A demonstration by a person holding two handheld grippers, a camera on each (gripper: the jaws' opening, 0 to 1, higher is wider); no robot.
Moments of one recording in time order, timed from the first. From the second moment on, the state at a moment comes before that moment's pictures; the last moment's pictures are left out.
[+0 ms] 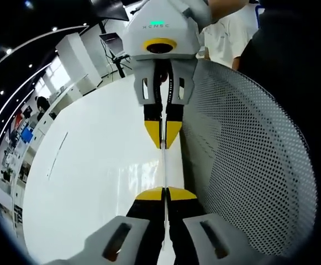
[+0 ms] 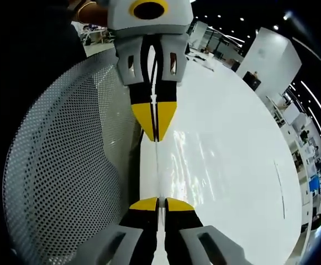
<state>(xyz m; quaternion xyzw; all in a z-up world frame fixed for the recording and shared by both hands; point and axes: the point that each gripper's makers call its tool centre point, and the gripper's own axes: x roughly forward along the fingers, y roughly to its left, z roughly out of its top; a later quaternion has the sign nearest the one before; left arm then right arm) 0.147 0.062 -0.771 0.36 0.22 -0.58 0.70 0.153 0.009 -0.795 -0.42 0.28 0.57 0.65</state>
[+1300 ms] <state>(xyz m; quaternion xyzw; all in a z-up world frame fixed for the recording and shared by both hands) 0.140 0.061 -0.772 0.38 0.20 -0.60 0.68 0.156 0.027 -0.780 -0.35 0.29 0.56 0.69</state>
